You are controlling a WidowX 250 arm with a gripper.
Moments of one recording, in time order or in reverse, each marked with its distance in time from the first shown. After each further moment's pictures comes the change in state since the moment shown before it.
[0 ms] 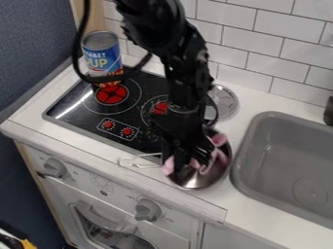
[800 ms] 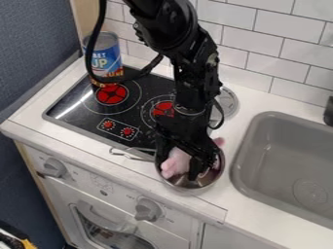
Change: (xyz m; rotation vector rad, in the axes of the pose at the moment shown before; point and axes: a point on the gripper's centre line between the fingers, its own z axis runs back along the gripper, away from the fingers) arm 0.000 0.000 -0.001 0.027 0.041 0.010
